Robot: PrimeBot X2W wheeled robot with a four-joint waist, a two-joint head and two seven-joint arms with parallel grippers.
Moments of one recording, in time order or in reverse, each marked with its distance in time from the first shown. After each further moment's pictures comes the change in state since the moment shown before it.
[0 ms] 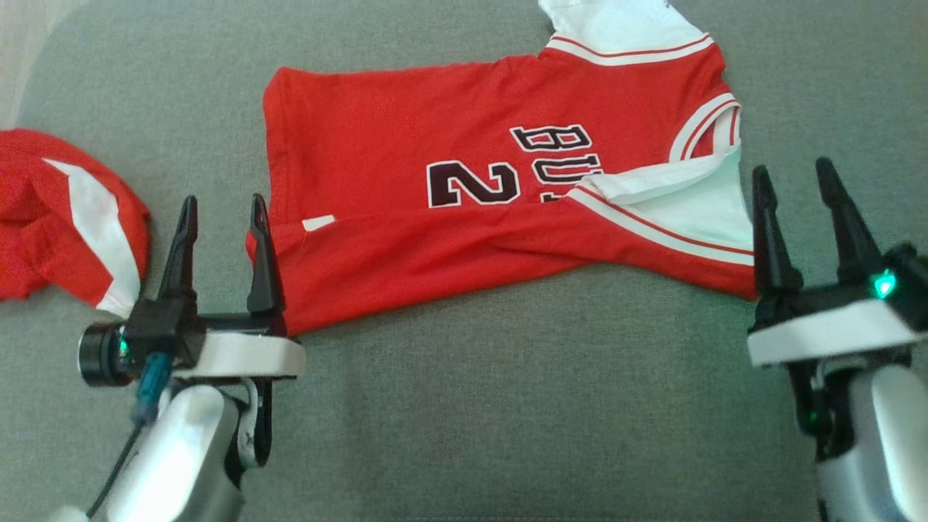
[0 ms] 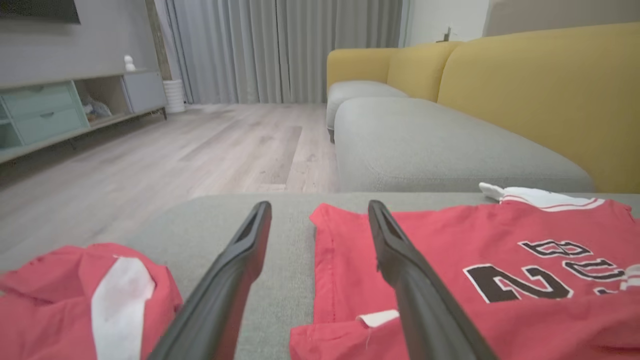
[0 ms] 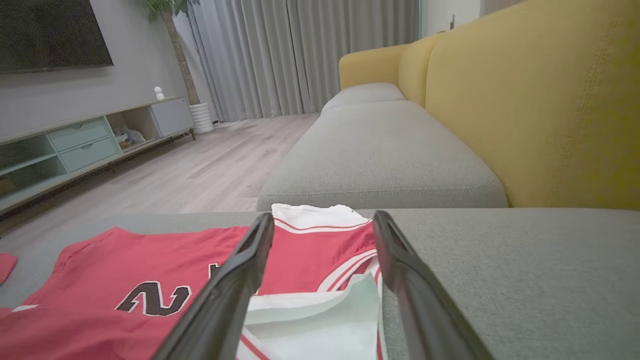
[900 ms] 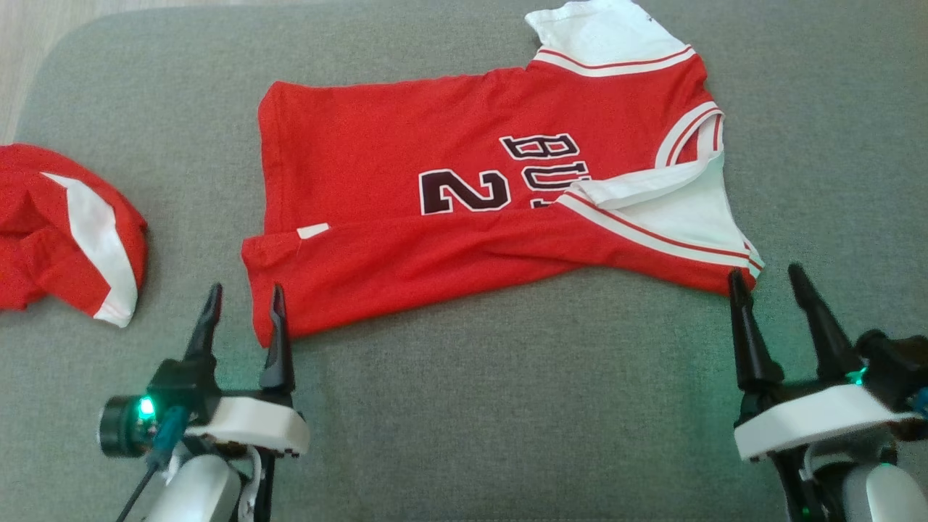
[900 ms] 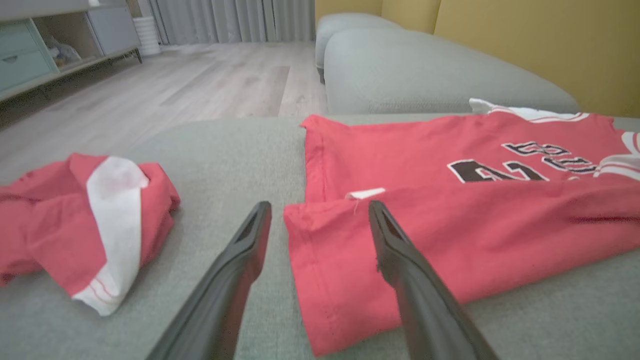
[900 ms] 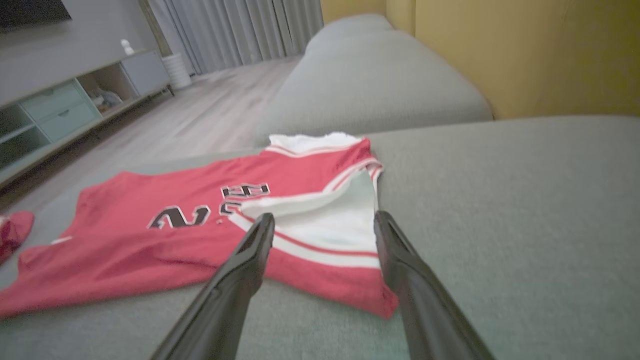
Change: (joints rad) left arm 0.143 0.013 -0.012 0.021 0.007 -0.032 0.054; right arm 0.264 0.099 -0.039 -0.200 -0.026 0.000 0.166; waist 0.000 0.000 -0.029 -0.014
